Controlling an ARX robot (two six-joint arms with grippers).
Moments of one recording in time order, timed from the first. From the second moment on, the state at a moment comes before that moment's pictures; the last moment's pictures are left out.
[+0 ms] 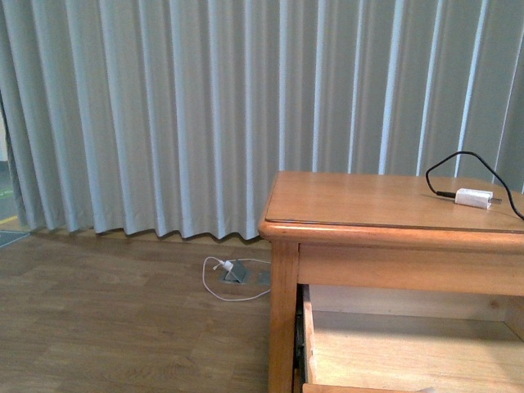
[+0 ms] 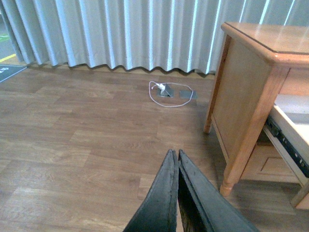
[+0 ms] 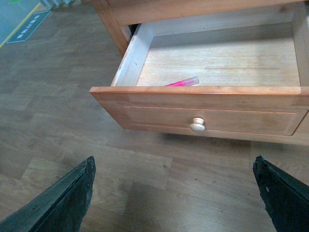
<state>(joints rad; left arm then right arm) 0.00 0.28 0.02 0.27 0.00 -0.01 -0.41 0.47 0.47 -0.56 -0.66 -0.05</state>
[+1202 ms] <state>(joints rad) 0.00 0.00 0.02 0.00 0.00 0.00 -0.30 0.75 0.42 -0.34 -0.43 -0.06</state>
